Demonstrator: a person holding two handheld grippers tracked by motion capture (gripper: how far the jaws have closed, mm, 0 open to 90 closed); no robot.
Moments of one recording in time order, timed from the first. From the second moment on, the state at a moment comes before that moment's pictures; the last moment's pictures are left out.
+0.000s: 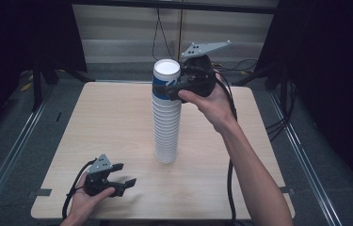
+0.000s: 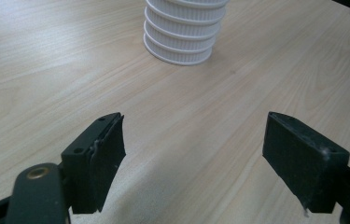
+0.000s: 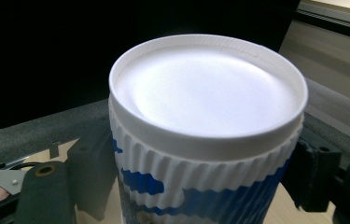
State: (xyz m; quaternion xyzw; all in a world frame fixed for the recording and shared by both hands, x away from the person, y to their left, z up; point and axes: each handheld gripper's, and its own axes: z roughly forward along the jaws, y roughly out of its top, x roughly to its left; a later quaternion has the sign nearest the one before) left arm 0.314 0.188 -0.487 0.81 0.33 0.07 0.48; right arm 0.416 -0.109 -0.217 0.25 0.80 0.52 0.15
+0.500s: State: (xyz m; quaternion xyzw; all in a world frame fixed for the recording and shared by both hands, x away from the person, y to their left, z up) left arm 0.315 0.188 -0.488 0.81 0.33 0.07 0.48; right arm 0.414 -0.109 -0.212 0.25 0.79 0.53 0.16
